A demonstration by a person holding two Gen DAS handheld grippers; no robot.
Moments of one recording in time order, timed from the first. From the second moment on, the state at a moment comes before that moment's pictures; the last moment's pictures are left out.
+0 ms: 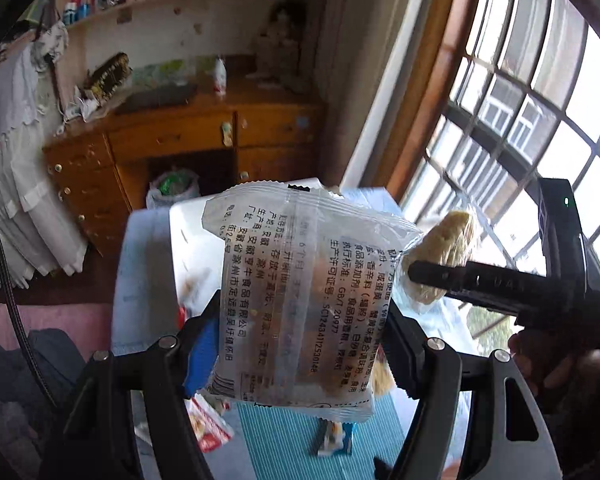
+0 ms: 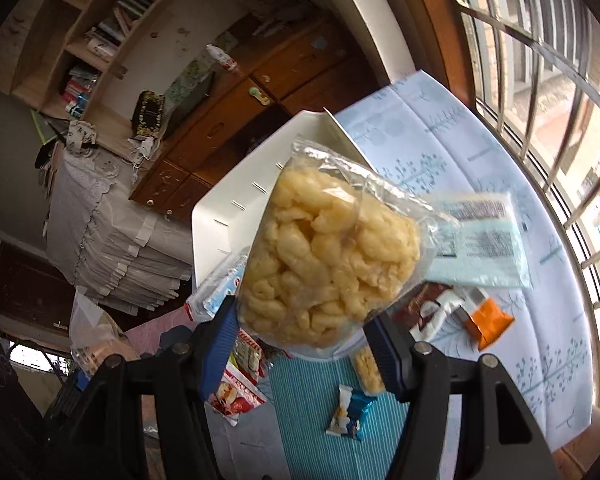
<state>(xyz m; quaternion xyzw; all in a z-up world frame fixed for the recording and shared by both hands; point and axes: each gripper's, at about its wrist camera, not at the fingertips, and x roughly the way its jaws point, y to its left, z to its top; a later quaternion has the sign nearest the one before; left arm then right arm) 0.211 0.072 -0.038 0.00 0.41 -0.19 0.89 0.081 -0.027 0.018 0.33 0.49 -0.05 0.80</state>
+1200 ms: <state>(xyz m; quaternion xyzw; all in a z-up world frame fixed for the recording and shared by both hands) 0.213 0.120 -0.050 -0.07 0.40 -0.09 0.91 0.119 0.016 0.055 0.12 0.41 0.01 0.90</state>
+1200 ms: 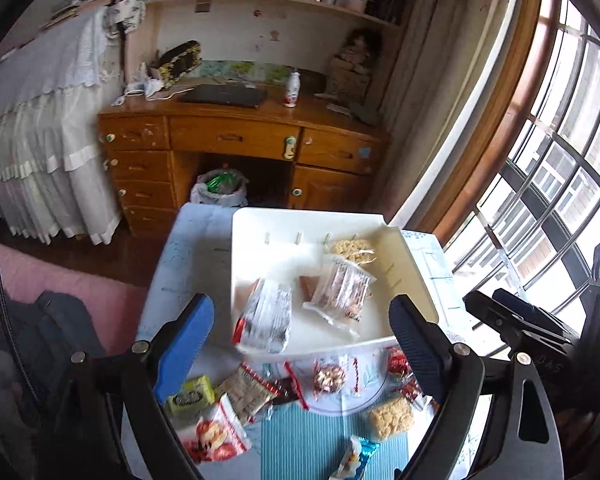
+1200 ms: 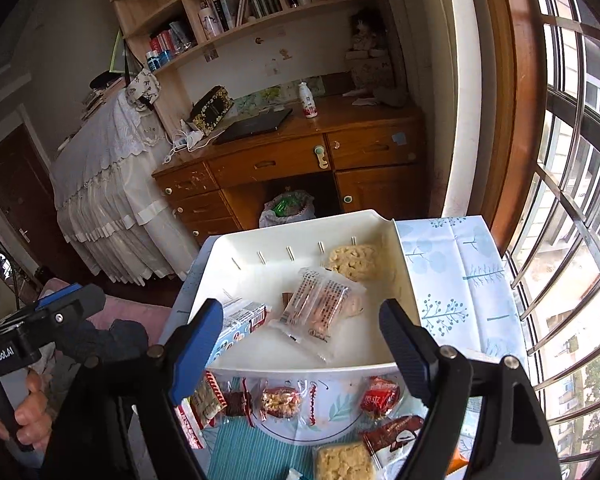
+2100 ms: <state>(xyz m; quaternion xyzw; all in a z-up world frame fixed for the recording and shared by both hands) 0.102 0.195 -0.138 -0.22 0.48 0.10 0.84 0.009 -0.022 -0.021 0.27 0.55 0.01 0.79</state>
